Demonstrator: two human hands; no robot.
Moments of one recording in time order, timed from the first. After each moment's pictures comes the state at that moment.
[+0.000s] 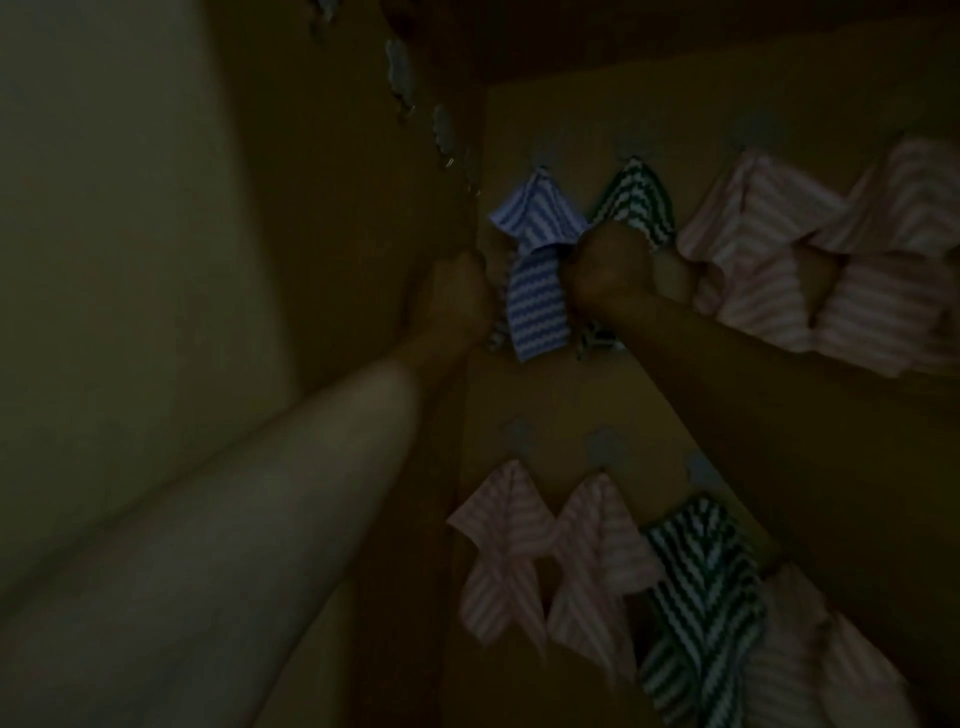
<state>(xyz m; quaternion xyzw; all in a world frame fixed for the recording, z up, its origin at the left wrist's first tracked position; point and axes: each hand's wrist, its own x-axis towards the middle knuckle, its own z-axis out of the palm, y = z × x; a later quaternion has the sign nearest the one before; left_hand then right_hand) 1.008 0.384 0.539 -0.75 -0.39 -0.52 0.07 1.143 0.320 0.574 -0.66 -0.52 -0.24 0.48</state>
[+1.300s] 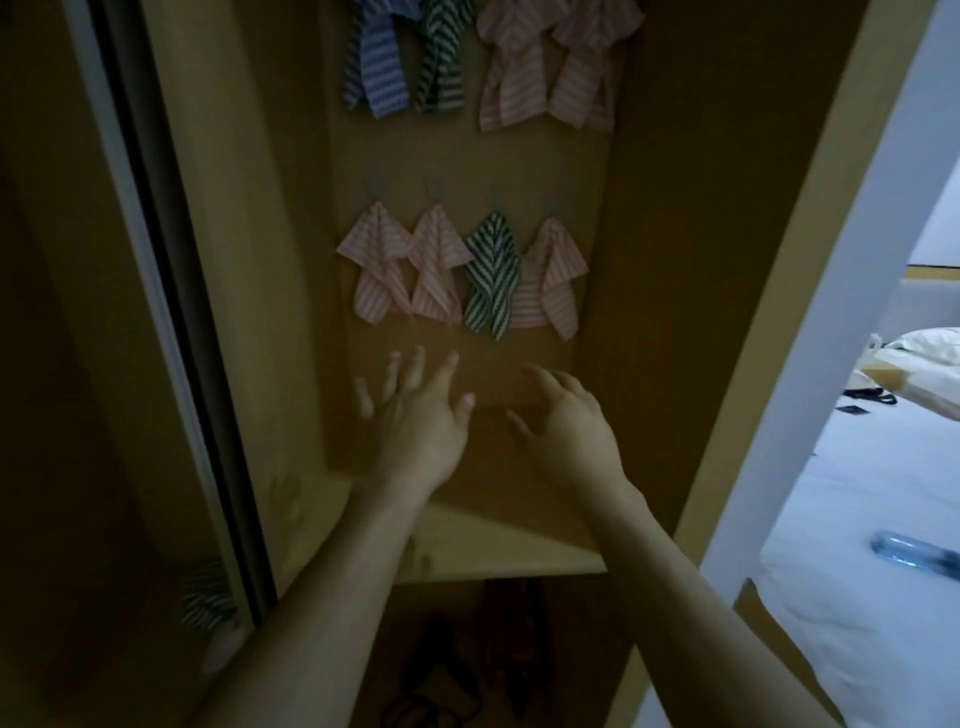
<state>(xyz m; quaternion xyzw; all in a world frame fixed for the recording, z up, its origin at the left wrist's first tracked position) 0.851 0.047 0.200 -0.88 -0.34 -0.31 -0.09 0.950 -0.080 0.210 -0.85 -0.40 -0.13 0.32</state>
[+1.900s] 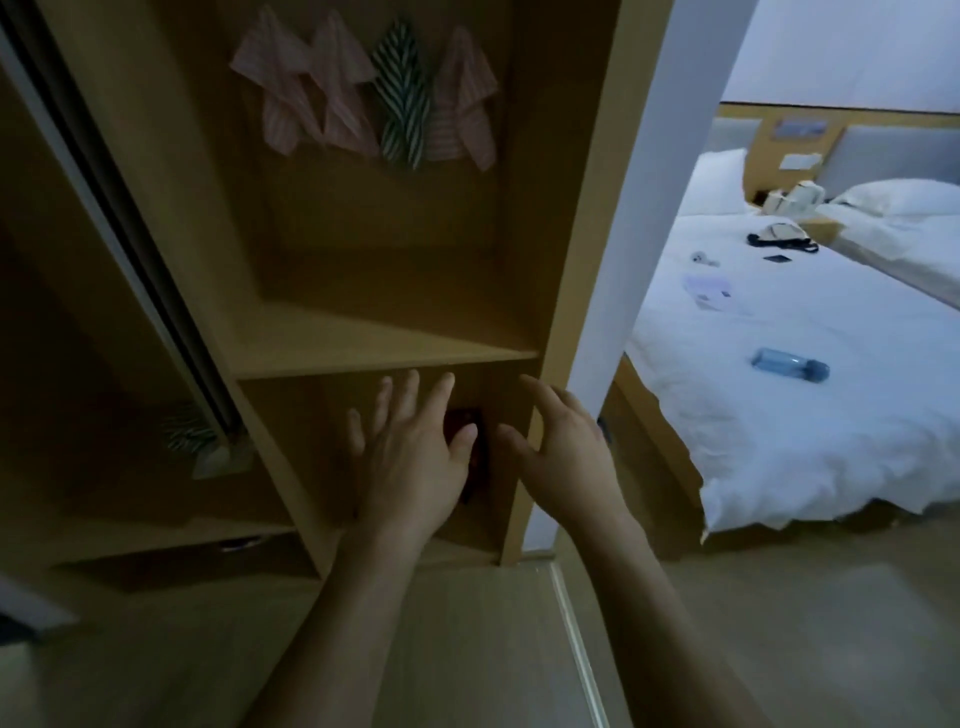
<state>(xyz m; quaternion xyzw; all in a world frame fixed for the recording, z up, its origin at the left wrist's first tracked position) 0.747 -0.214 0.092 -0.91 -0.34 -0.17 -0.19 0.853 -0.328 0.088 -0.88 -0.34 -0.02 0.34</state>
